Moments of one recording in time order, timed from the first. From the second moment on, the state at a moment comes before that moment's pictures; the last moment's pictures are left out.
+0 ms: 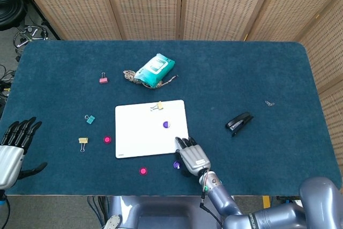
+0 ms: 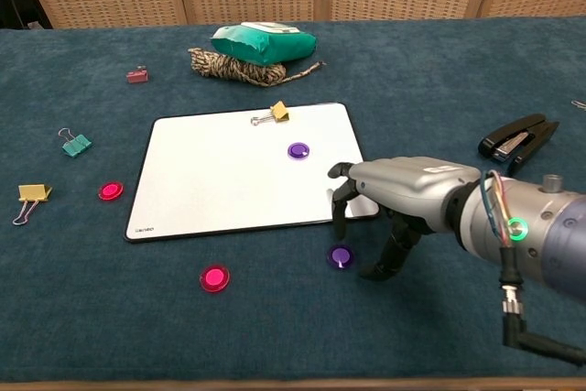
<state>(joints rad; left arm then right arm) -0.09 -1.00 0.01 -1.78 1.65 1.53 0.06 0.82 -1.69 0.06 -1.87 -0.66 1.17 -0.76</state>
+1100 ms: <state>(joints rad) -0.09 -1.01 0.01 -1.78 1.64 1.52 0.06 0.84 -1.72 0.08 -1.81 -0.61 1.13 -0.75</state>
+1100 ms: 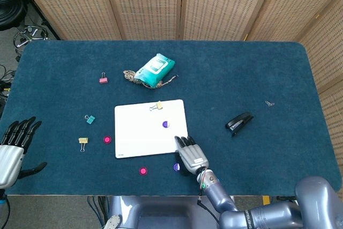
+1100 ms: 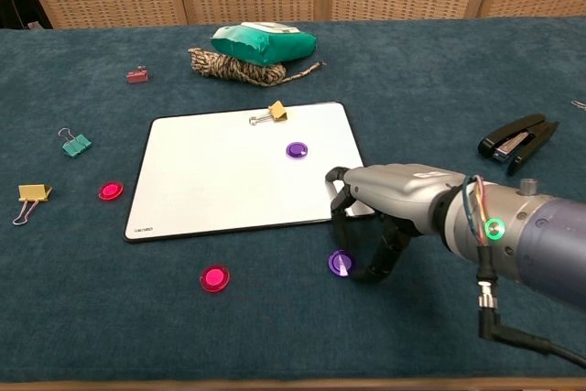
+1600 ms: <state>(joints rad) -0.09 -1.00 0.01 -1.78 1.64 1.52 0.06 0.83 -1.71 0.08 -1.83 -0.61 1.13 -0.74</state>
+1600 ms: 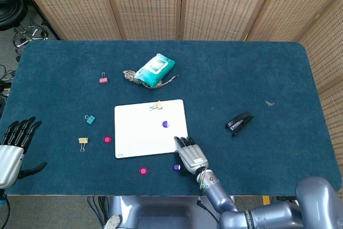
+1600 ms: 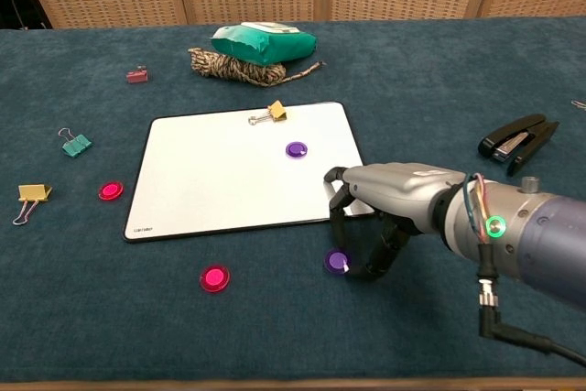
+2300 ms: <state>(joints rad) -0.09 -1.00 0.01 -1.79 1.63 1.51 0.06 0.95 -1.72 0.26 -1.75 -0.51 1.11 -0.76</state>
